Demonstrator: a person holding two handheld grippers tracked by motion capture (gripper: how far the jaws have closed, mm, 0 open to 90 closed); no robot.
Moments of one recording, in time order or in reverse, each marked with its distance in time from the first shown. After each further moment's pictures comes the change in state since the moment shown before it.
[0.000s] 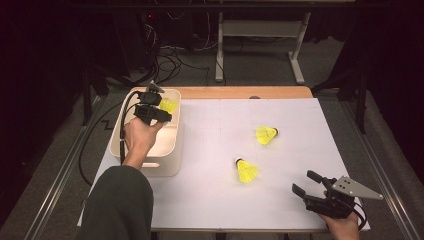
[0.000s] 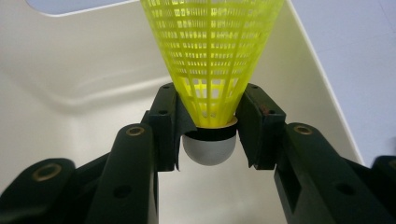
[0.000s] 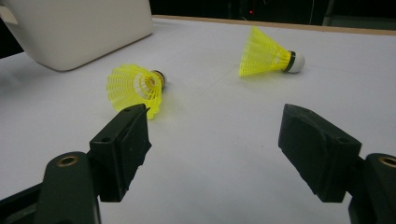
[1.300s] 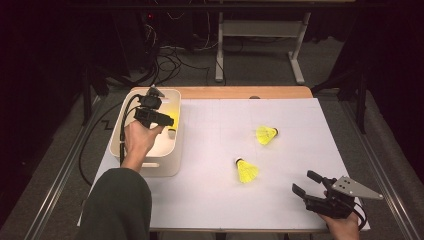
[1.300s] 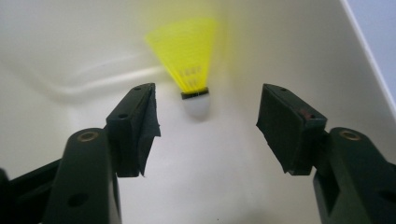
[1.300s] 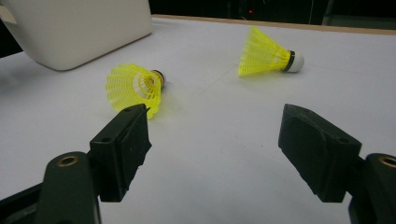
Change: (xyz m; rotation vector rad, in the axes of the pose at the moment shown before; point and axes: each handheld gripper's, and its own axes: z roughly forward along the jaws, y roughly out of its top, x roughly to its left) left arm 0.004 -0.006 0.008 0.034 0.009 0.012; right arm 0.000 0.000 0.000 0.002 -0.003 0.001
